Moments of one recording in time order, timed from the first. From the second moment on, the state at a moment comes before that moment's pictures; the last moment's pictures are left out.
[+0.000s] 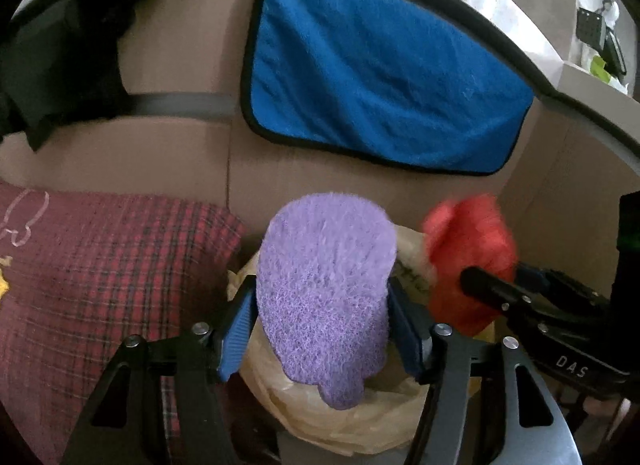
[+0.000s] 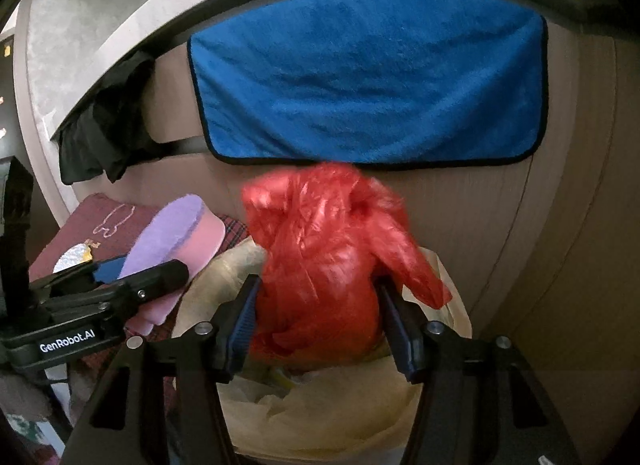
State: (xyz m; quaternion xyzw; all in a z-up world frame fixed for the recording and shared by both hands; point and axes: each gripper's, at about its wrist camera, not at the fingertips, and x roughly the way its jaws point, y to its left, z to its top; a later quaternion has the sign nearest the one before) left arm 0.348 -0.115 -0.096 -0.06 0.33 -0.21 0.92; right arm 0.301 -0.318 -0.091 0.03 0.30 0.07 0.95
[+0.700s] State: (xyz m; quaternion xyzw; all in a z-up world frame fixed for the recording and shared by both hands) left arm 0.247 -0.076 -0.033 -0.06 0.28 -0.16 0.94; right arm 0.227 -0.308 -0.061 0.05 0.27 0.05 0.96
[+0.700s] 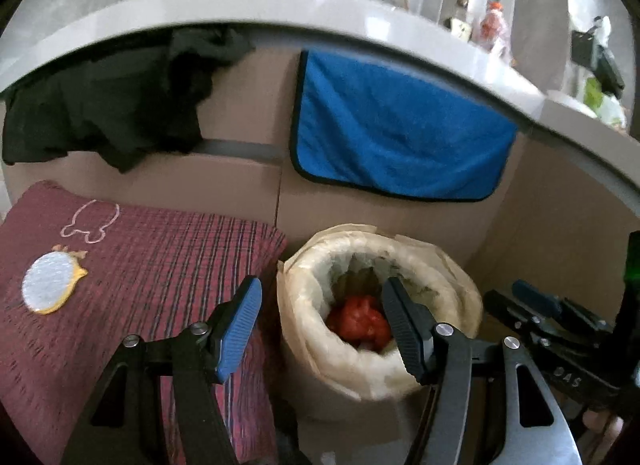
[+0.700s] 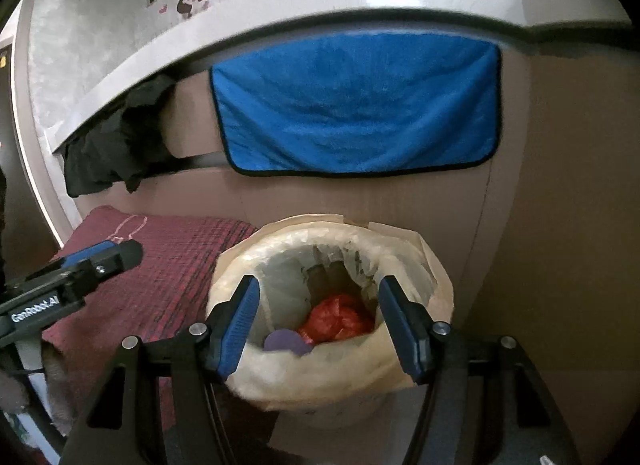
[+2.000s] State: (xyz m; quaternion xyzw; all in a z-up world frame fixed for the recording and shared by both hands) left arm 0.007 -0.029 0.007 0.02 0.22 -0.05 0.97; right arm -0.013 -0.218 -0.018 0.02 0.15 0.02 0.99
